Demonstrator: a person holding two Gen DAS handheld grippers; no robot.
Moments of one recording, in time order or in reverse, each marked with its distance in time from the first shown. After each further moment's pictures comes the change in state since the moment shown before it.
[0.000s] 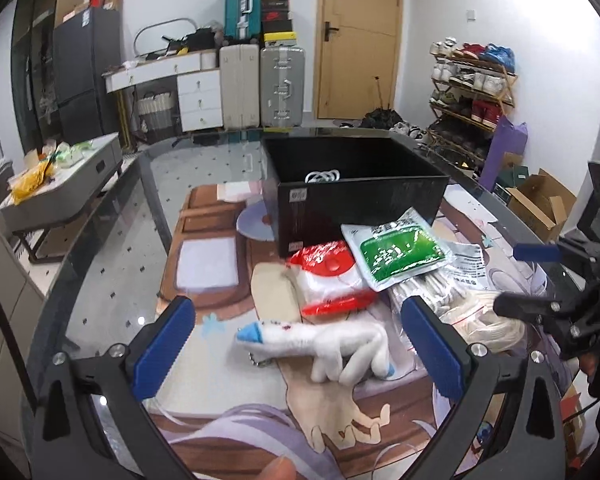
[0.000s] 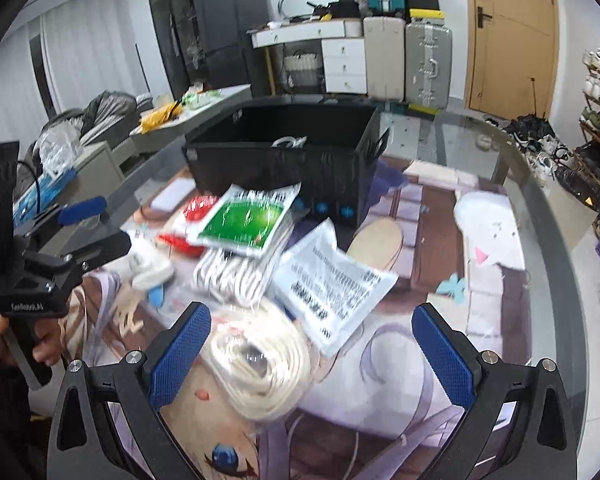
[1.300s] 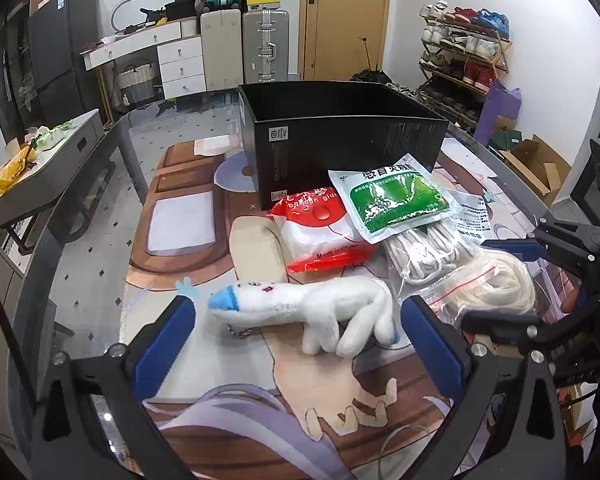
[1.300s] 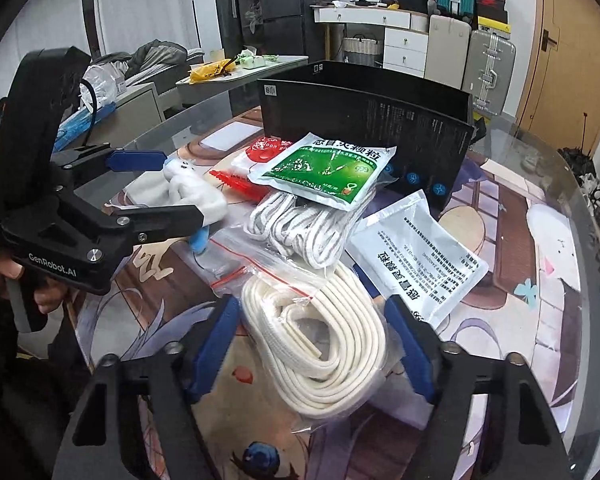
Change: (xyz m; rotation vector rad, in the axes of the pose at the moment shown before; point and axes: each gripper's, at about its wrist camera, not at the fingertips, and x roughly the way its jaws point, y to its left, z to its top) left arm 0.018 -0.004 -0.012 0.053 0.138 -0.042; right arm 0.030 0.041 -0.015 -0.202 0.049 0.079
